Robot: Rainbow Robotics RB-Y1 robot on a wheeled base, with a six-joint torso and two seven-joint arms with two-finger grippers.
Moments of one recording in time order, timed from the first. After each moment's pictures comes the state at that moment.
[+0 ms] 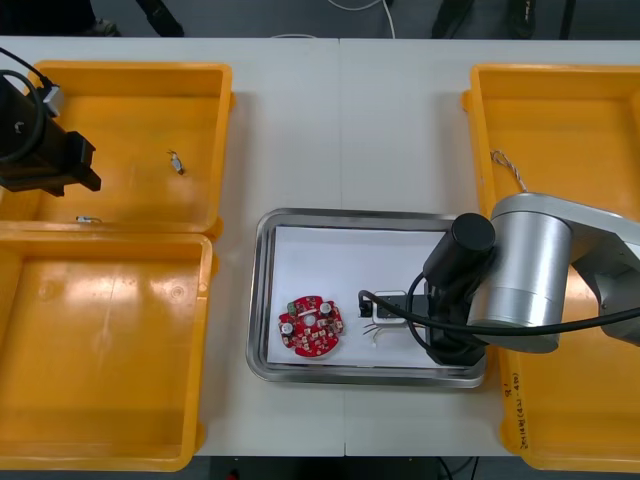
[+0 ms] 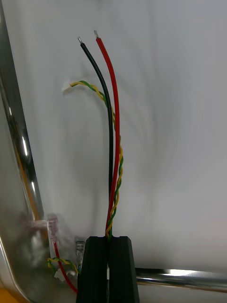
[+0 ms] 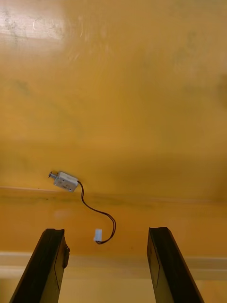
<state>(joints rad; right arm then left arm) -0.70 -0.87 0.96 -2.07 -0.78 1.51 1.86 -0.79 0.93 -0.27 -1.32 1.01 1.58 -1.22</state>
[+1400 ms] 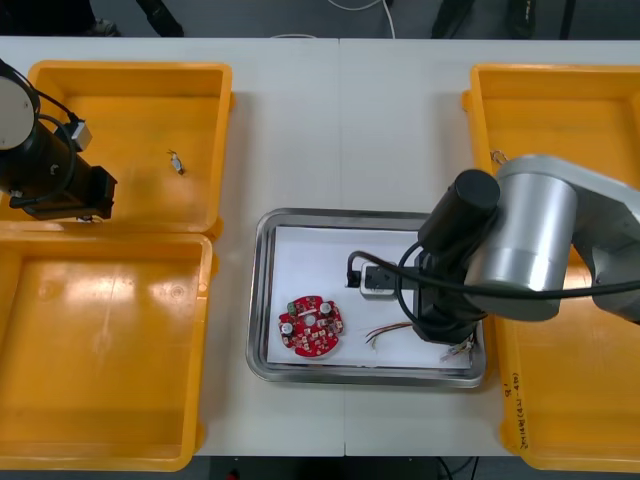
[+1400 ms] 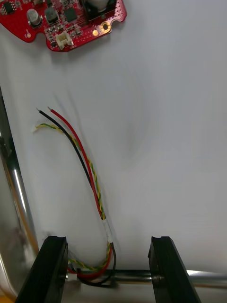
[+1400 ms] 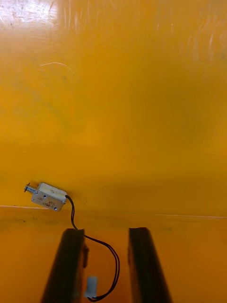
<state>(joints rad) -0.72 -0.81 0.84 -2.07 -0.84 1.58 1.86 -0.71 0.89 -0.33 -1.33 0.96 1.47 -1.23</state>
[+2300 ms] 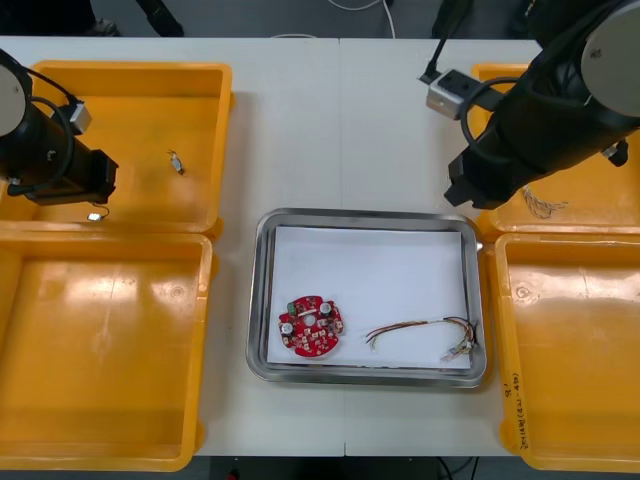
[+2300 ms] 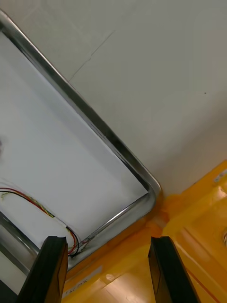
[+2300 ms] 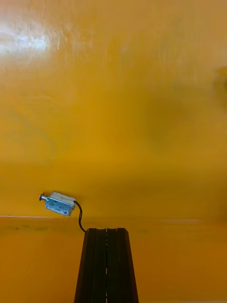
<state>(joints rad) -0.80 -0.65 0.21 -1.95 -0.92 1.92 1.58 -0.71 0.89 -0.29 -1.38 0.96 1.46 -1.23</state>
